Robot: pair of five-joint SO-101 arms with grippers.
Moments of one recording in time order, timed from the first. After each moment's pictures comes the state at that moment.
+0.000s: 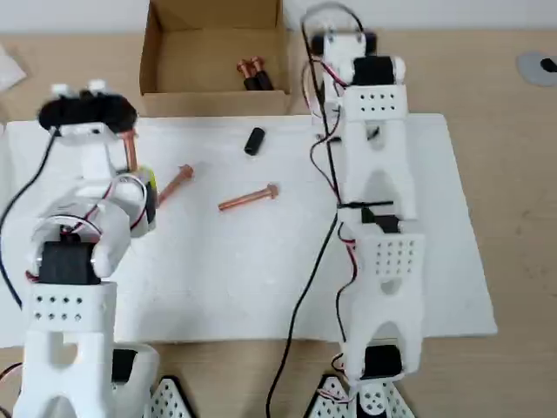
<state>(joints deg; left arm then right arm) -2.1 -52.0 37.8 60.0 -5.8 -9.6 40.2 -58.3 101.2 -13.6</state>
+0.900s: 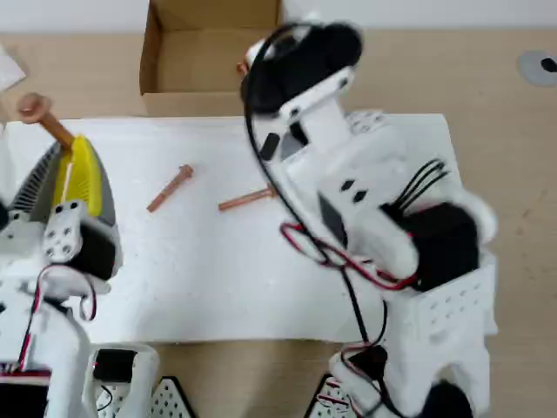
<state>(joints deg) -2.0 -78.9 29.5 55.5 5.5 -26.6 -33.3 -7.5 85.5 5.6</state>
